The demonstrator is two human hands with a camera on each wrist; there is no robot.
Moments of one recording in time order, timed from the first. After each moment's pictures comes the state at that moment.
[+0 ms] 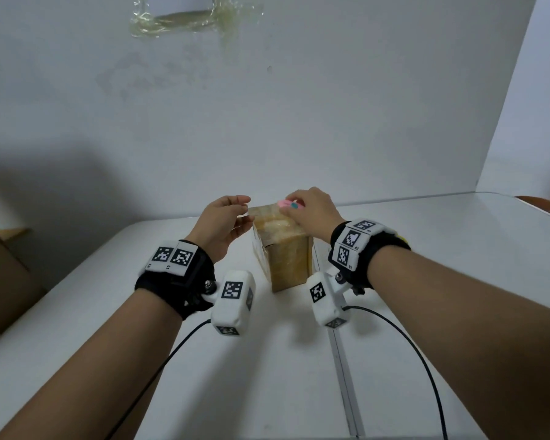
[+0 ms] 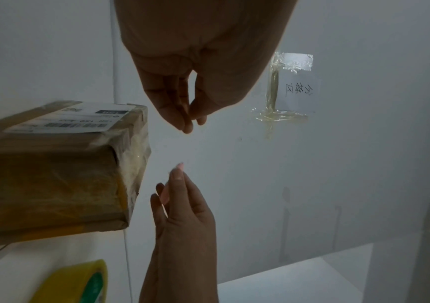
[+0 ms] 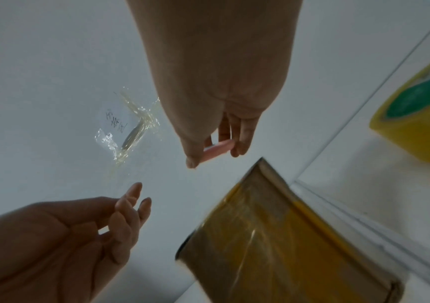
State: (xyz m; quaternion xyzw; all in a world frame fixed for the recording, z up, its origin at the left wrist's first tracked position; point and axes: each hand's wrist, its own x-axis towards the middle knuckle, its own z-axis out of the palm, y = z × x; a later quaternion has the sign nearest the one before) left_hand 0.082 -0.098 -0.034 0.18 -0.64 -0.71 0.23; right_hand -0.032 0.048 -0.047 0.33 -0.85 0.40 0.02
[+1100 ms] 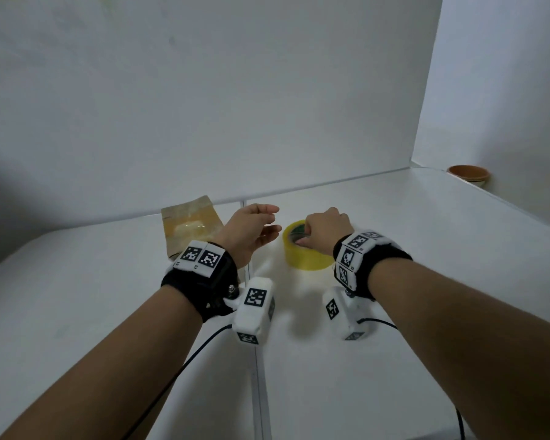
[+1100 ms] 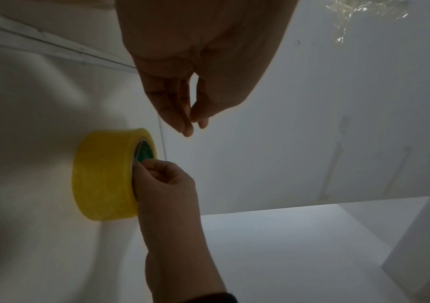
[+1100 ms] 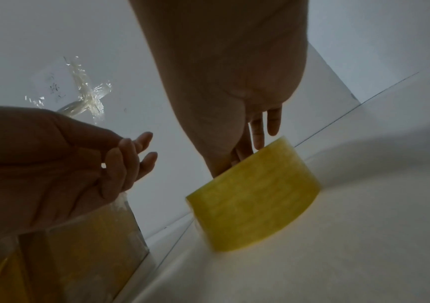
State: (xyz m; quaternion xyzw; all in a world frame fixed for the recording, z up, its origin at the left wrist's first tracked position) left_hand -0.033 0.033 -0.082 0.14 -0.68 -0.71 0.08; right_hand -0.114 0.172 -0.113 0.23 -0.97 0.08 0.01
